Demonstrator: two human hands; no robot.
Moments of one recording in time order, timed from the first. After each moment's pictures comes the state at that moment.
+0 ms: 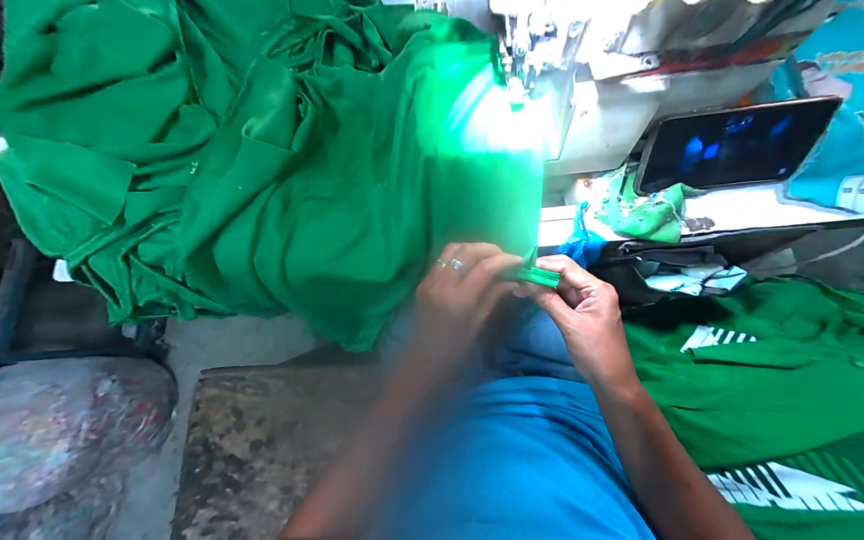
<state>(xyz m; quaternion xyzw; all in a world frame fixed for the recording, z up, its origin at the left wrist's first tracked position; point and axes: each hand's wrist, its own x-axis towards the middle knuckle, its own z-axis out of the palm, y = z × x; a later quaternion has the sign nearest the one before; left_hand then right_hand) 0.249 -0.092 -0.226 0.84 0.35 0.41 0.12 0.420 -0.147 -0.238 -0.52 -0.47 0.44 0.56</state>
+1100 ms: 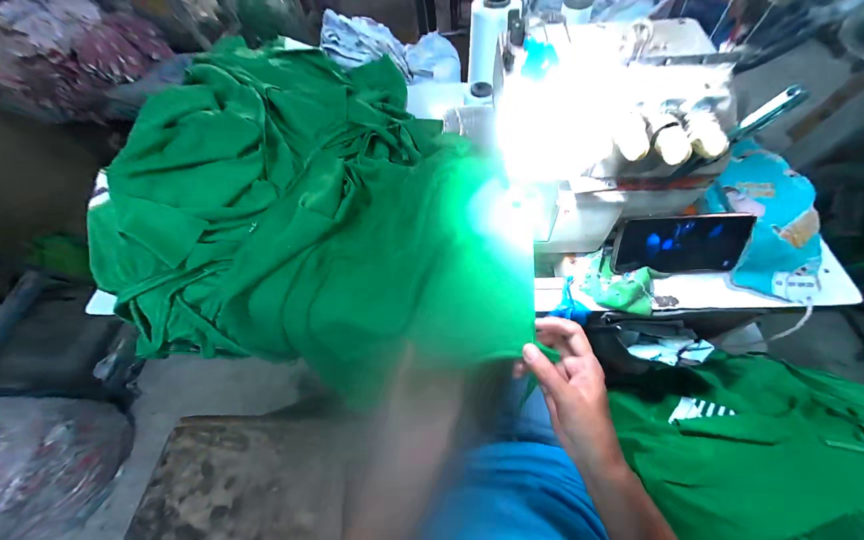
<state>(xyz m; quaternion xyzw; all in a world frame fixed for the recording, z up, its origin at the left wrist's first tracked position) 0.233 -0.143 -0.218 0.01 0.33 0.63 0.70 0.406 -0.157 -0.229 -0.38 -0.37 0.52 0.67</state>
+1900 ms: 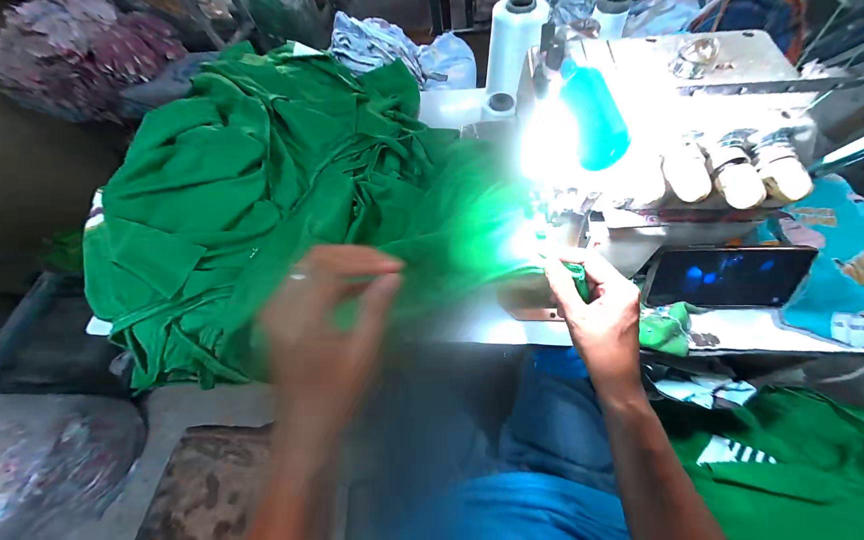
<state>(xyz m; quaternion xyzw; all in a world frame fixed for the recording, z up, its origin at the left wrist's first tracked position) 0.170 -0.050 -0.116 0.77 0.47 0.43 0.11 0.422 -0.044 -0.189 -0.59 -0.55 0.20 0.55</state>
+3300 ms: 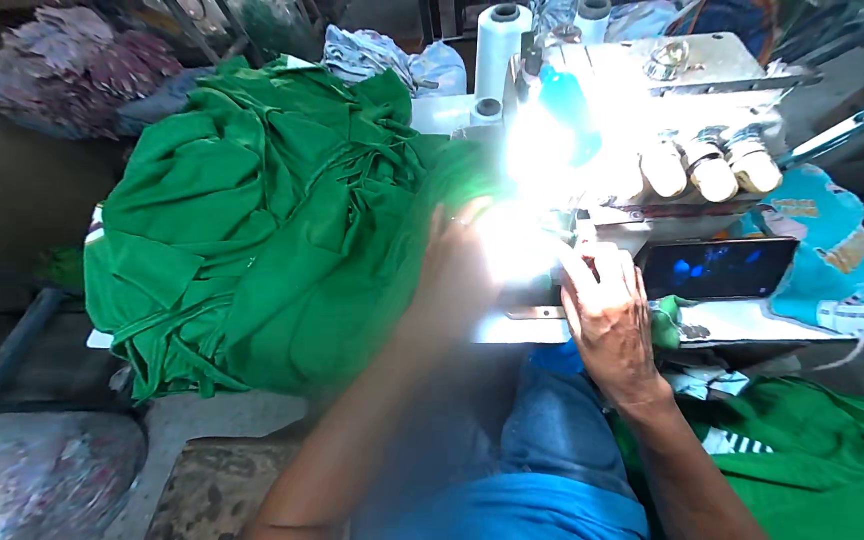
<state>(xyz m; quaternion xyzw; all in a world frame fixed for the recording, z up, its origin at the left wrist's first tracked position) 0.267 0.024 -0.147 0.88 0.41 0.23 0.01 0.450 -0.048 -0.198 -0.61 -0.71 -0.10 0.33</state>
